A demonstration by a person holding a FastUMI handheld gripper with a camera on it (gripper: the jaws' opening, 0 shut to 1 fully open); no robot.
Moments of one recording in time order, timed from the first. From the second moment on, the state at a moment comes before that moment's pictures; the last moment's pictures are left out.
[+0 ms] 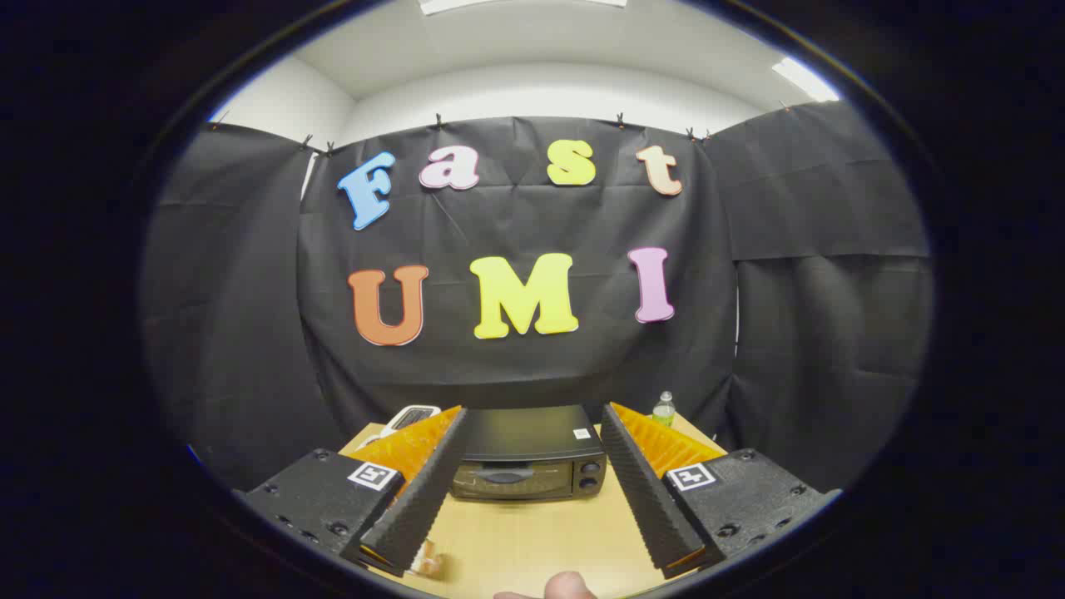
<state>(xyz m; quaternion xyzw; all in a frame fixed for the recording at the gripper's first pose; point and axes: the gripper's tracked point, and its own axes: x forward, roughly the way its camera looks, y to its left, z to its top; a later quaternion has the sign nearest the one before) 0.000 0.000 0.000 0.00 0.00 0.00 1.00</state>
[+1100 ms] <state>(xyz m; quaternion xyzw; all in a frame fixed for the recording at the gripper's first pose) 0.000 -0.002 -0.006 0.00 0.01 0.00 1.00</state>
